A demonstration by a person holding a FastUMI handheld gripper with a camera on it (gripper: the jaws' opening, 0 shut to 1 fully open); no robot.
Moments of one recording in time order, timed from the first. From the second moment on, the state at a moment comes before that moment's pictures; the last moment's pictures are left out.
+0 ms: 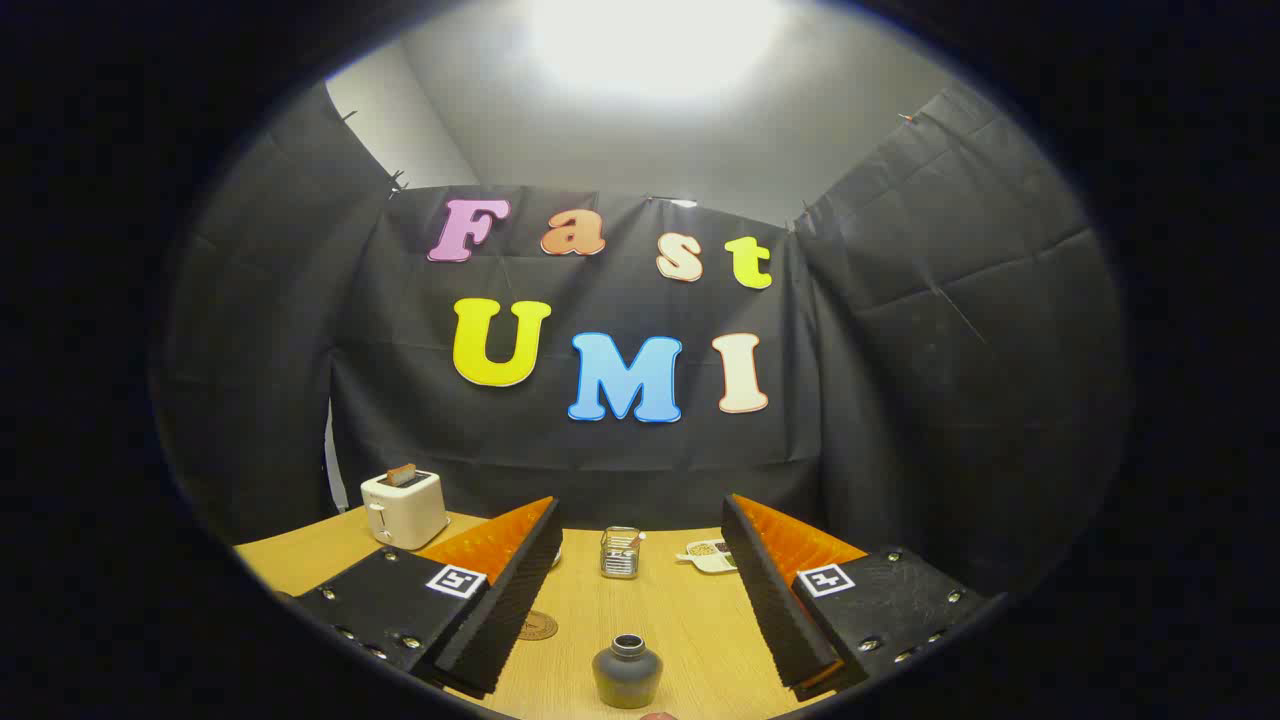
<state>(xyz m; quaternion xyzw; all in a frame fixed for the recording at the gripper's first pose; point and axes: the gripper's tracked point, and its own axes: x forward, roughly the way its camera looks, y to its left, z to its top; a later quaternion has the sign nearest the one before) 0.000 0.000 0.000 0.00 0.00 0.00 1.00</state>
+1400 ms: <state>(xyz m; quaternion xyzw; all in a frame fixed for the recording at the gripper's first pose) -0.012 -0.016 -0.040 0.03 0.00 0.04 1.00</state>
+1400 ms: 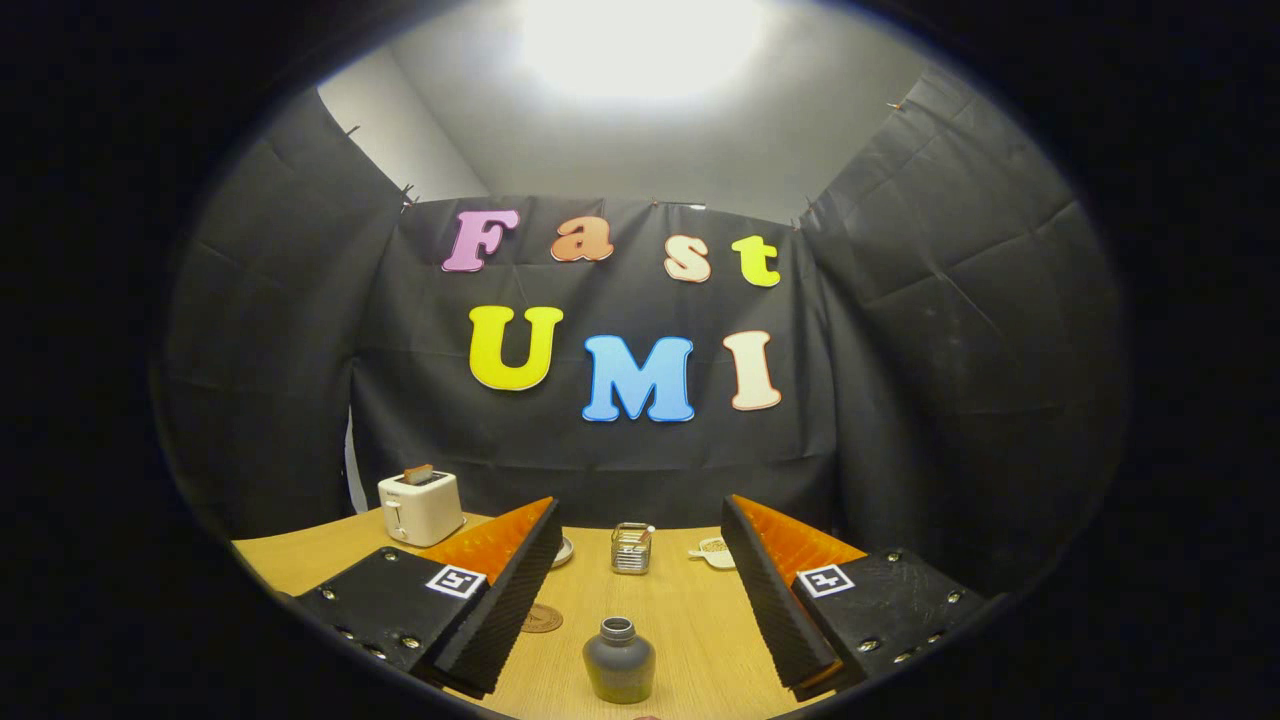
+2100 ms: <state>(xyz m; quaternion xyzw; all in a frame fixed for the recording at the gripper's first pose) 0.023 -0.005 -0.156 0.04 0.10 0.12 0.99</state>
